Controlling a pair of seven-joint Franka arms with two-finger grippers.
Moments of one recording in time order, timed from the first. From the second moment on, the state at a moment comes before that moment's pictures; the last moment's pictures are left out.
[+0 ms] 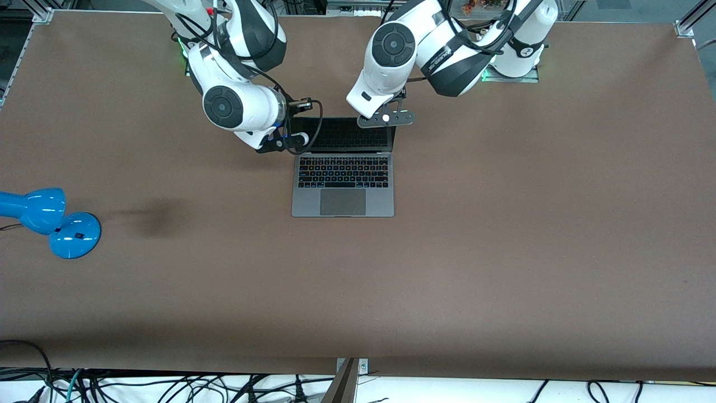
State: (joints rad) left arm -0.22 0.35 -0.68 -1.77 -0.07 1.87 -0.98; right arm 0.43 0.21 0.17 -1.94 0.42 1.75 0.30
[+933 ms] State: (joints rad) left arm -0.21 0.44 -0.65 -1.77 0.00 1.94 -0.95; right arm 0.43 0.23 0.17 -1.95 0.42 1.84 0.30
